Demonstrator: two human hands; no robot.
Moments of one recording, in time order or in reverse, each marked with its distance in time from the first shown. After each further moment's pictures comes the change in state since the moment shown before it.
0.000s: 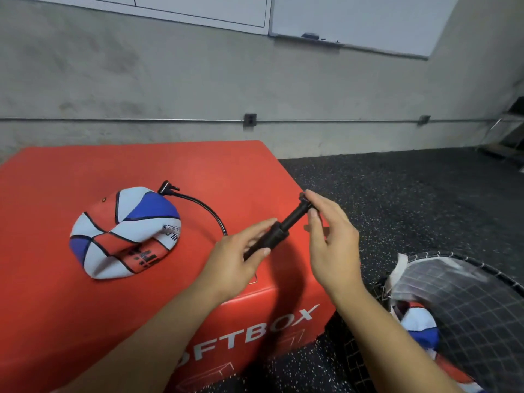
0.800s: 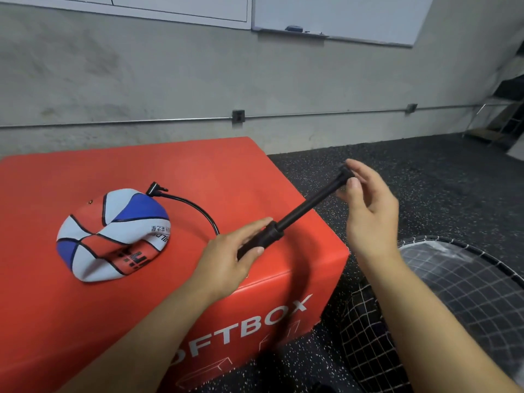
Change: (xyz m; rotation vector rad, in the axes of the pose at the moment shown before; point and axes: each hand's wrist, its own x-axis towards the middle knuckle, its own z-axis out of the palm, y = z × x) left_hand -0.004 0.014 0.003 0.134 -0.070 0.049; right_hand 0.033 -0.007 -0.061 0.165 0.168 0.151
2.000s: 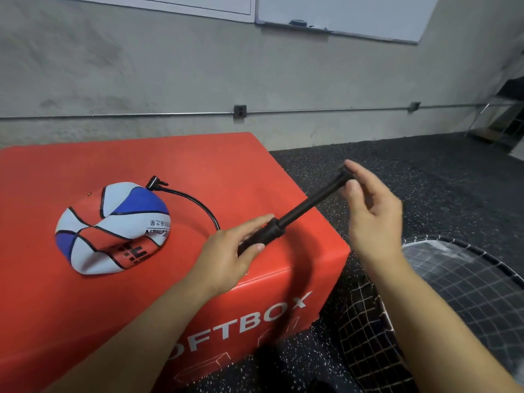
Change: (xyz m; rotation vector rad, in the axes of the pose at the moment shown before) left_hand 0.000 0.001 -0.001 -0.003 -0.037 -0.024; right_hand -0.004 -0.003 -0.006 -0.081 -0.052 -0.035
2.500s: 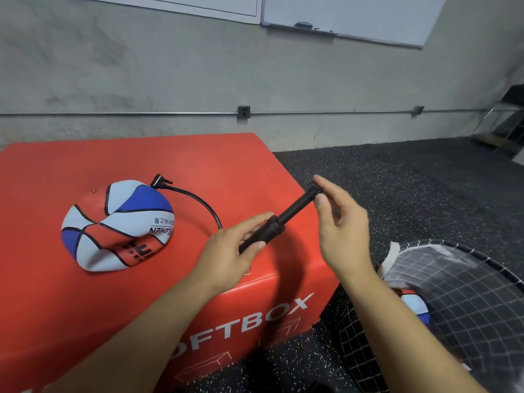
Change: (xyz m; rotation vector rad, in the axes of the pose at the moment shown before) left_hand -0.001 -0.006 -0.001 -0.065 0.059 -0.026; right_hand -0.024 0.000 0.039 -0.054 -0.093 -0.046
